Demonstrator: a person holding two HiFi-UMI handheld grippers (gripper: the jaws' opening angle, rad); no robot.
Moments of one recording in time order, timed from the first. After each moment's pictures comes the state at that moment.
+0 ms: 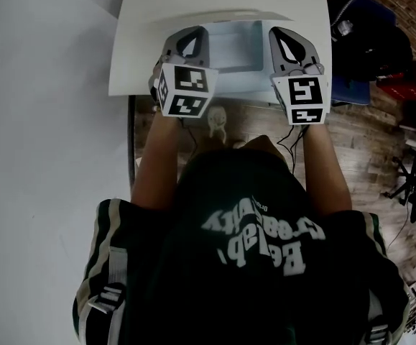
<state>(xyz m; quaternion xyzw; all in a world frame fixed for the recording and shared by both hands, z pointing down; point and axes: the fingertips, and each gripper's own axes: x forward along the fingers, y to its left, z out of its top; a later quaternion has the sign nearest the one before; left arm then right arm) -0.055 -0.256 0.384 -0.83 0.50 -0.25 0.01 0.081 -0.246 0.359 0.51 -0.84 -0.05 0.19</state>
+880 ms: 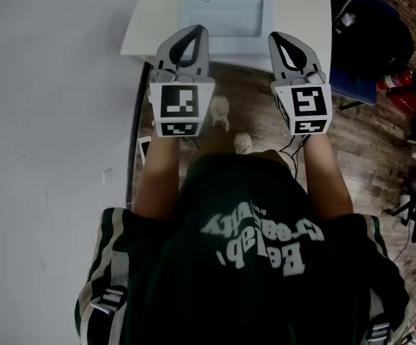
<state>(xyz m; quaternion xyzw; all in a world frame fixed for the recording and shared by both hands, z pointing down) -0.026 -0.079 0.294 -0.80 0.58 -0.15 0.06 0.102 -0.094 0.324 0.46 -0.88 -0.06 0.11</state>
